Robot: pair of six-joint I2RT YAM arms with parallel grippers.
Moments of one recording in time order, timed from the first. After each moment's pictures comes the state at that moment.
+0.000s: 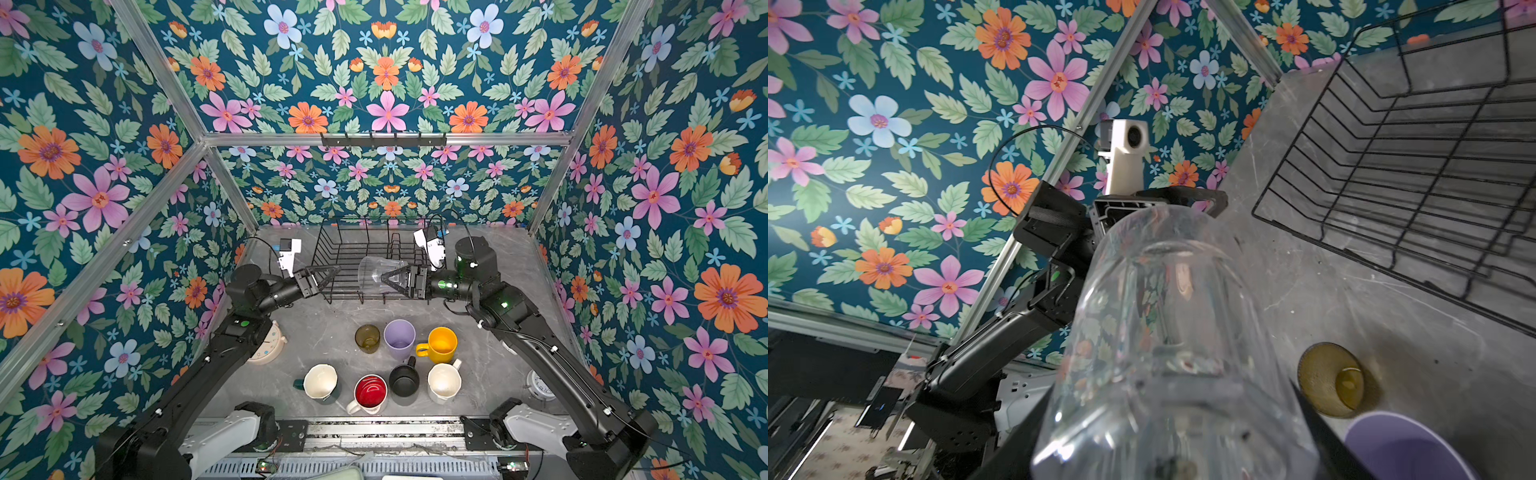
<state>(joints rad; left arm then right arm) -0.25 1.02 0.75 0.23 0.73 -0.83 0.55 1.13 1.25 -0.43 -0.63 0.68</state>
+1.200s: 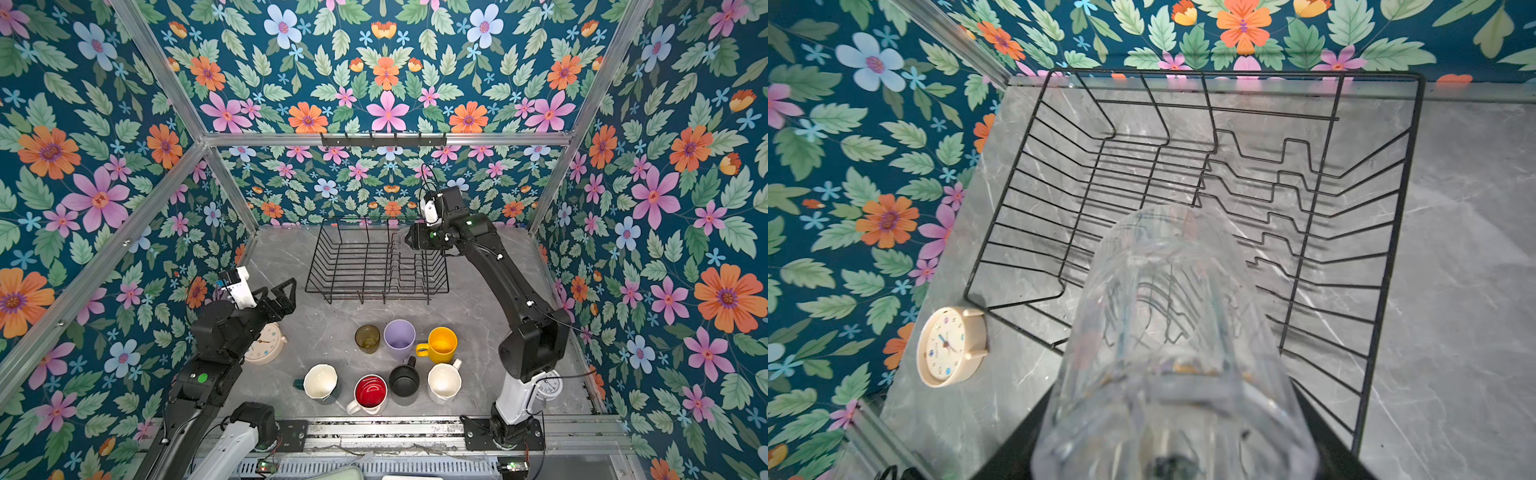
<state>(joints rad) -0.24 0.56 0.68 -0.32 0.00 -0.49 0.38 1.81 1.94 -0.92 -0.22 0.27</state>
